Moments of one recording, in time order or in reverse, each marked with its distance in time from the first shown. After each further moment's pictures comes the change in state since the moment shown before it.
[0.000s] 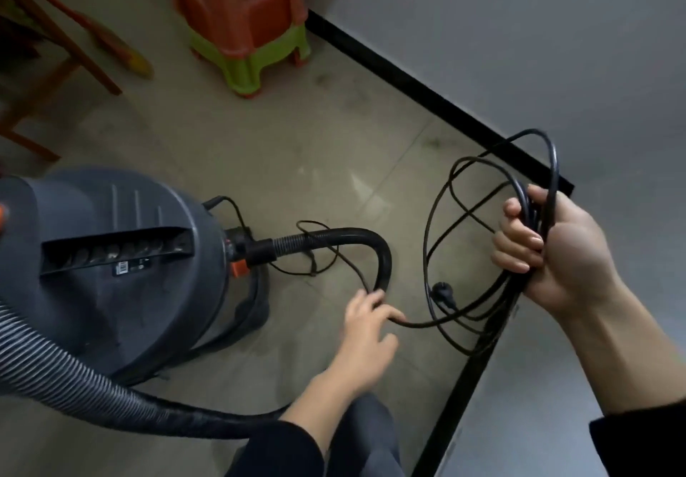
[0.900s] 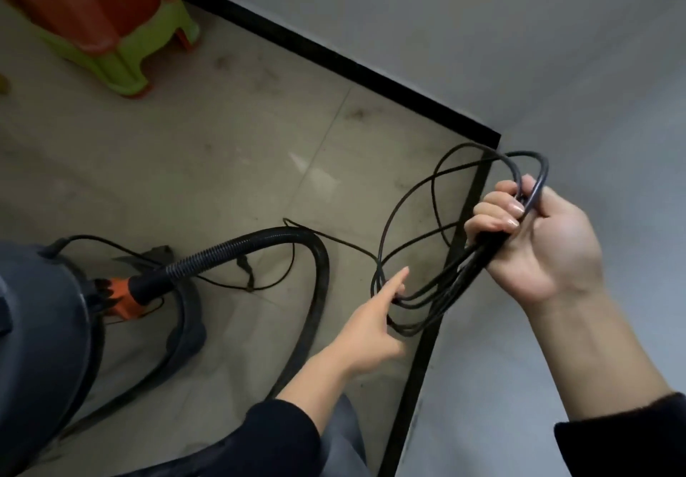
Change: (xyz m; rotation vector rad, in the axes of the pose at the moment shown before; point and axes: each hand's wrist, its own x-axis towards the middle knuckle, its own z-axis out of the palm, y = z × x) left_hand 0.073 0.077 0.095 -0.129 -0.475 0.065; right_hand 0.012 -0.040 -0.113 0.621 0.172 -0.059
